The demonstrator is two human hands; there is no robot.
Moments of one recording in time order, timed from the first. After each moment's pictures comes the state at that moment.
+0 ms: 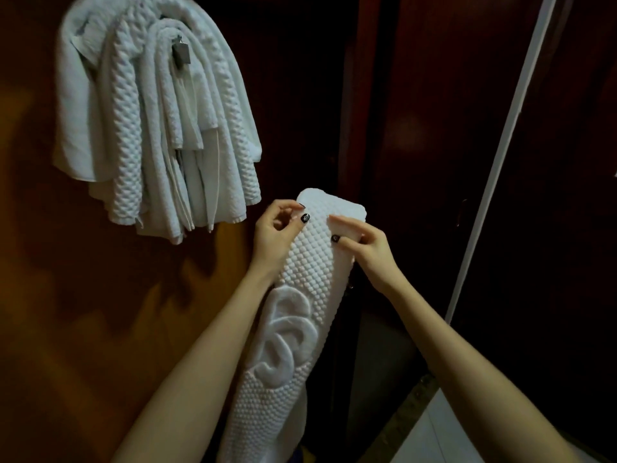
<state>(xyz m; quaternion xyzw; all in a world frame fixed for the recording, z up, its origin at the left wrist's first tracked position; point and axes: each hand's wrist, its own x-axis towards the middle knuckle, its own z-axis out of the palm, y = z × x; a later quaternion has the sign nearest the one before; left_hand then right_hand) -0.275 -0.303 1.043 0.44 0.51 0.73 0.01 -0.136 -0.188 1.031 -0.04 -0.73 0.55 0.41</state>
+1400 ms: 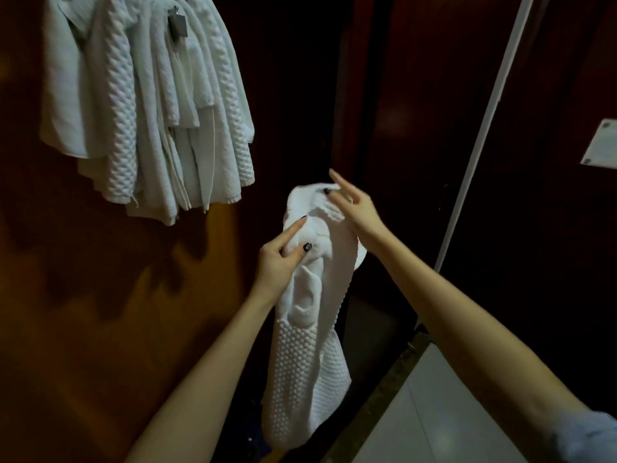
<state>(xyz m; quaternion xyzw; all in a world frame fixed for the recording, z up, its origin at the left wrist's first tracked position) -0.251 -0.334 0.980 0.47 0.55 0.69 0.08 -0.151 -0.190 1.059 -0.15 -0.74 0.53 0.38</state>
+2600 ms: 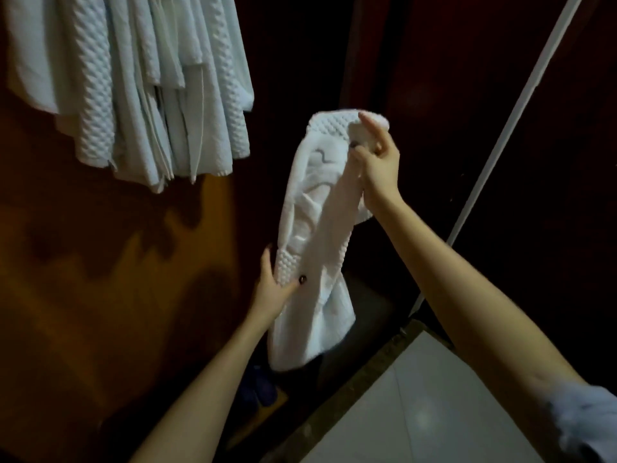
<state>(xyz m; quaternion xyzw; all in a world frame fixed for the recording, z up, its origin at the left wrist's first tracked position) -0.241 -0.309 0.885 0.31 0.68 0.65 0.16 -0.148 -0.169 1.106 -0.15 -0.67 0.52 0.51</state>
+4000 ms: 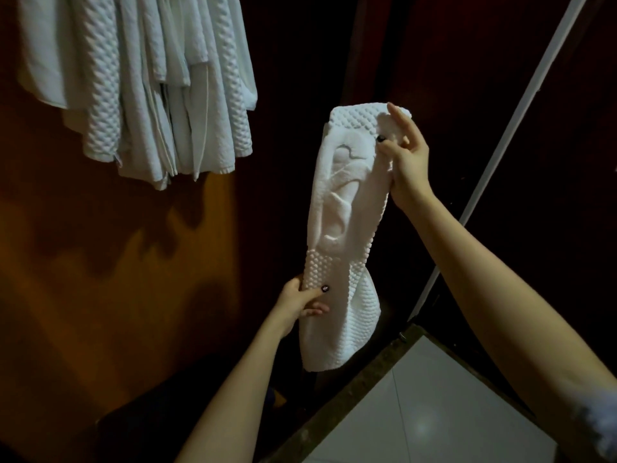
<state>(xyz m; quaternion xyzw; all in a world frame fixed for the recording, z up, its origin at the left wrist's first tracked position) -0.204 -0.283 0.872 0.22 0.56 0.68 0.42 -0.119 -0.139 1.111 -0.11 -0.66 0.56 0.49</state>
